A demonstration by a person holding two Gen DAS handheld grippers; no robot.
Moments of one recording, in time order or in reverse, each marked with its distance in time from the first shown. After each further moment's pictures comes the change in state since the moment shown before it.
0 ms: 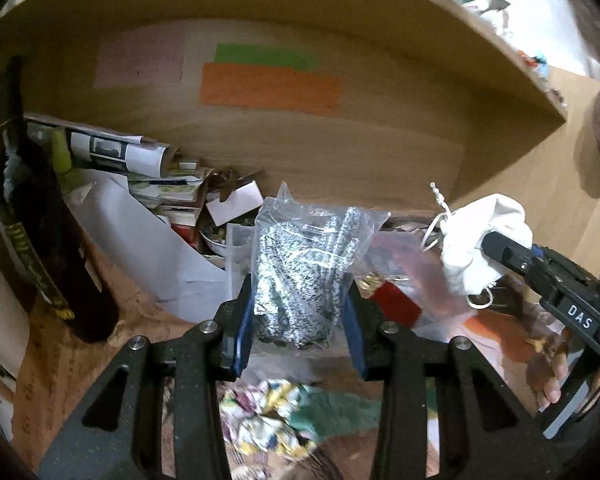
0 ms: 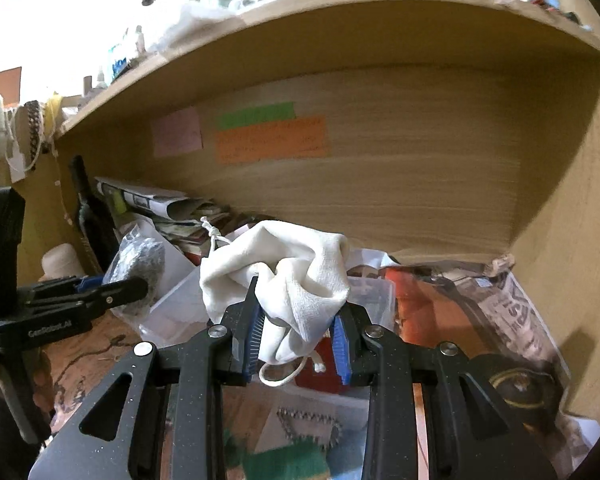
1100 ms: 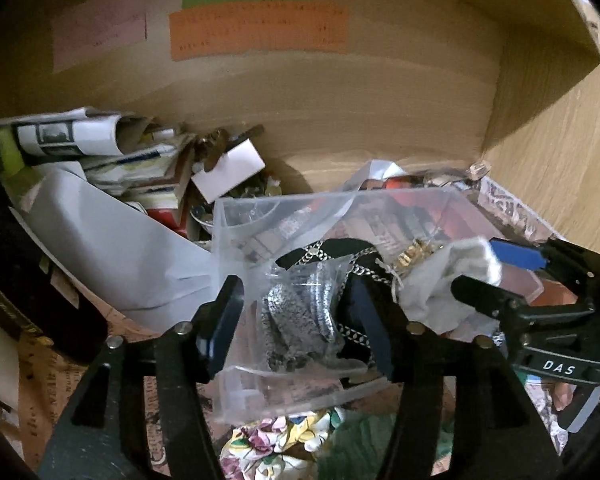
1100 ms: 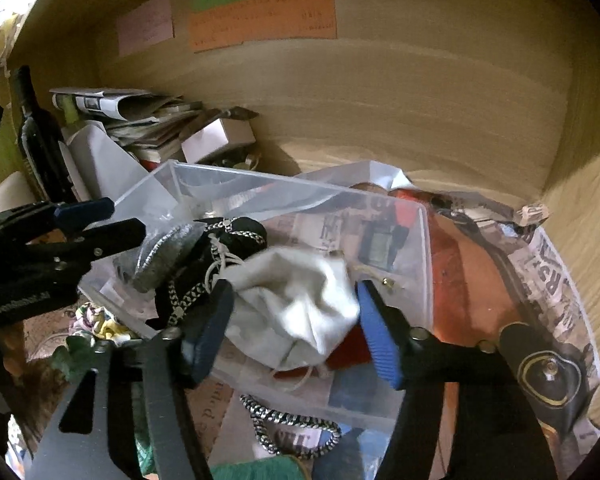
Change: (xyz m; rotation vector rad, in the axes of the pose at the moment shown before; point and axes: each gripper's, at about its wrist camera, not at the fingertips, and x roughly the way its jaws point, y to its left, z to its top) left arm 0.071 -0.004 -0.007 0.104 0.126 0.063; right arm 0.078 -0.007 -0.027 -0.051 0.309 -0.042
